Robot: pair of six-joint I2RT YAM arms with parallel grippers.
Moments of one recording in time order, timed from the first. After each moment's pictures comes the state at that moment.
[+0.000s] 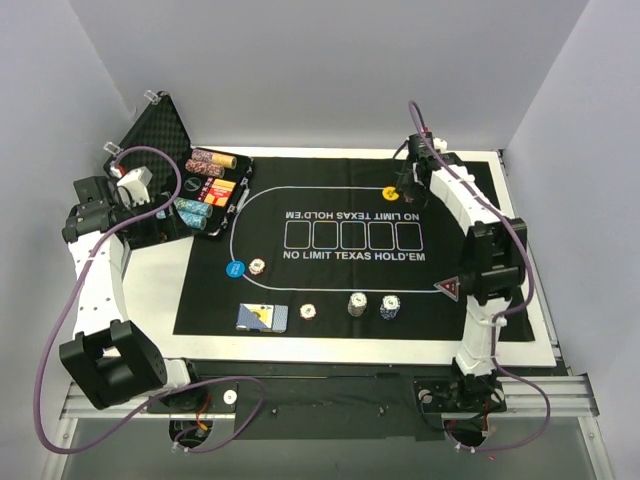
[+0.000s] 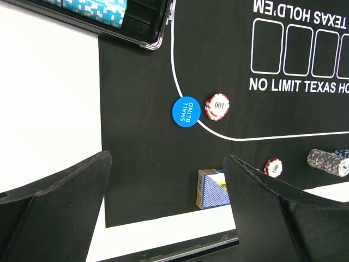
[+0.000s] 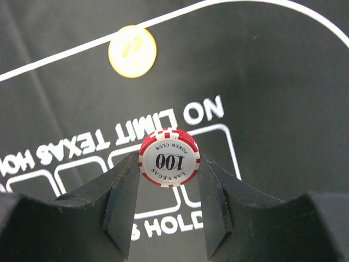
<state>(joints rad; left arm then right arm) 0.37 1.33 1.27 -0.88 0.51 0.06 0.23 1.97 1.68 -0.67 0.24 0.47</state>
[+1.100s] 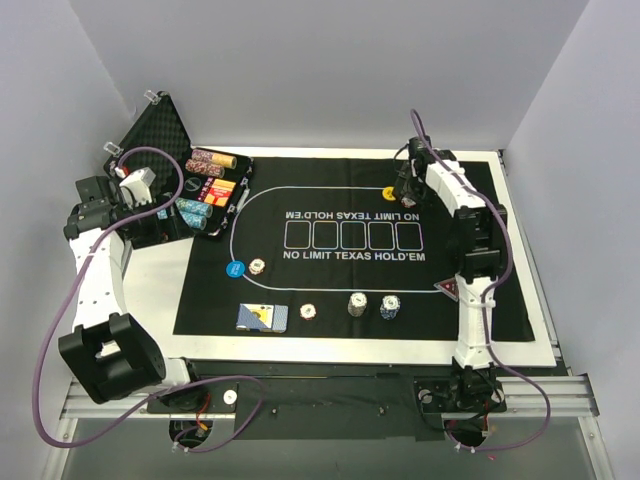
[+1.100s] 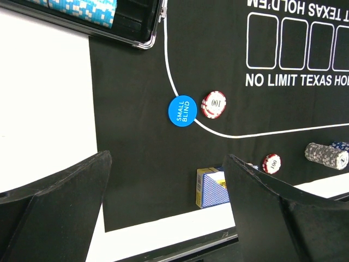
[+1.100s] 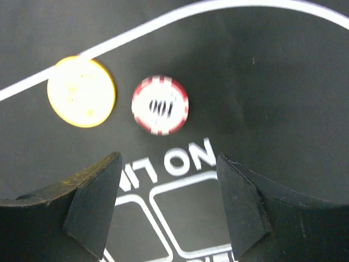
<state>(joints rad) 0.37 1.38 1.27 -0.87 0.55 0.09 0.14 2.36 2.03 -0.79 0.20 0.50</state>
